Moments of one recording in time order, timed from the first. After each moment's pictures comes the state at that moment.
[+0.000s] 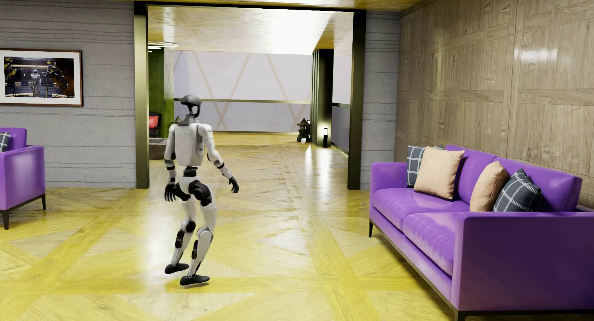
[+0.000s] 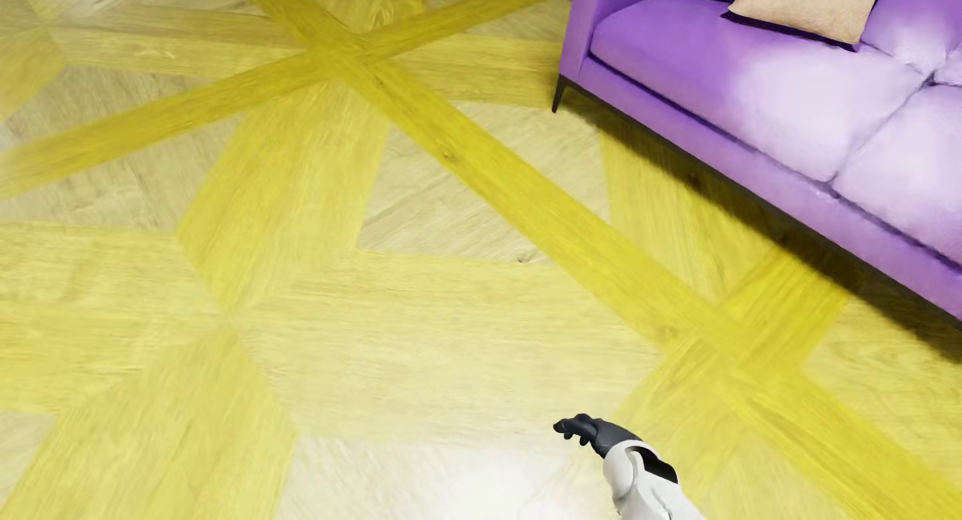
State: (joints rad) body -0.42 -0.18 0.04 0.20 0.03 0.00 -0.09 -0.39 0.01 0.69 0.45 0.32 -0.14 -0.33 -0.37 0.04 -0.29 -0.07 -0.09 0.27 0.47 0.74 0.64 0.64 -0.62 0.28 0.27 -0.03 0.07
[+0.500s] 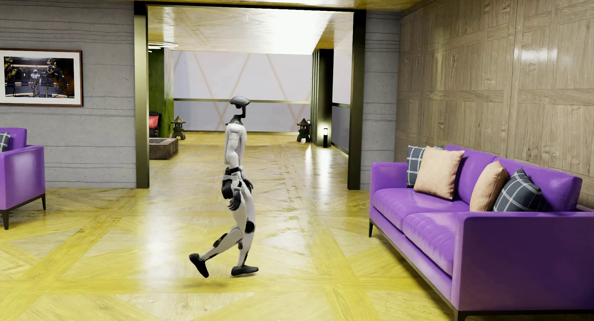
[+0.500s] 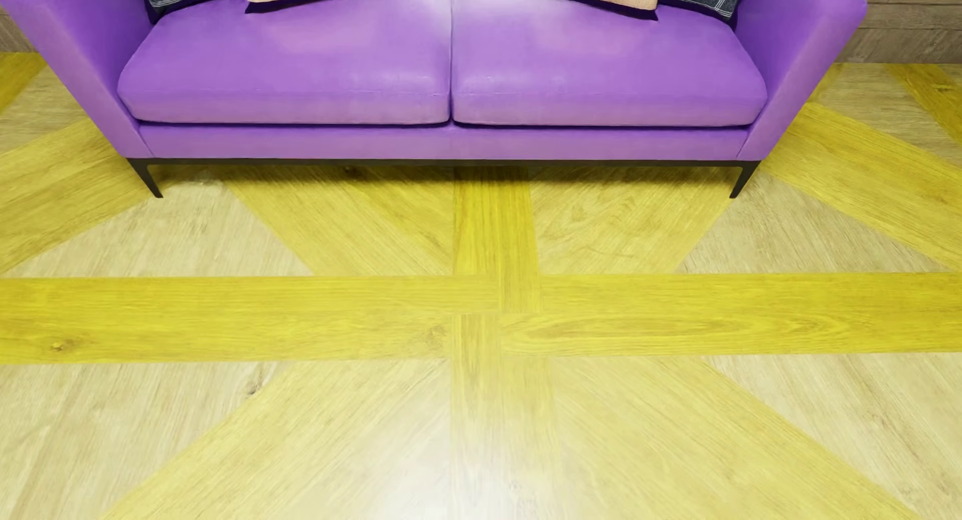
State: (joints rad) body -0.38 -0.24 0.10 0.13 0.20 0.00 0.38 0.17 0.02 0.51 1.13 0.22 0.05 -0.30 -0.01 0.05 -0.31 0.10 0.25 0.24 0.49 0.71 1.08 0.60 -0.55 0.22 0.48 0.12 0.04
